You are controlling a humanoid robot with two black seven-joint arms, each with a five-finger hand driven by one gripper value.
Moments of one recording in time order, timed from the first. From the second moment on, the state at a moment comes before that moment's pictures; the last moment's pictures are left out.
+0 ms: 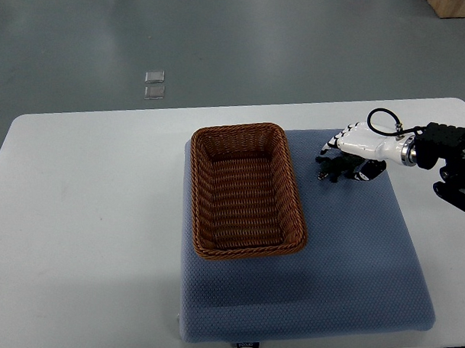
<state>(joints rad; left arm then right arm) -0.02 0.00 -0.09 -0.17 0.04 0.00 0.11 0.99 -0.47 0.01 0.69 -1.74 -0.16 0.43</state>
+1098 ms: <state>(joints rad) -0.02 0.00 -0.09 -0.17 0.04 0.00 0.11 0.99 -0.46 -0.02 0.65 -1.74 -0.16 0.43</state>
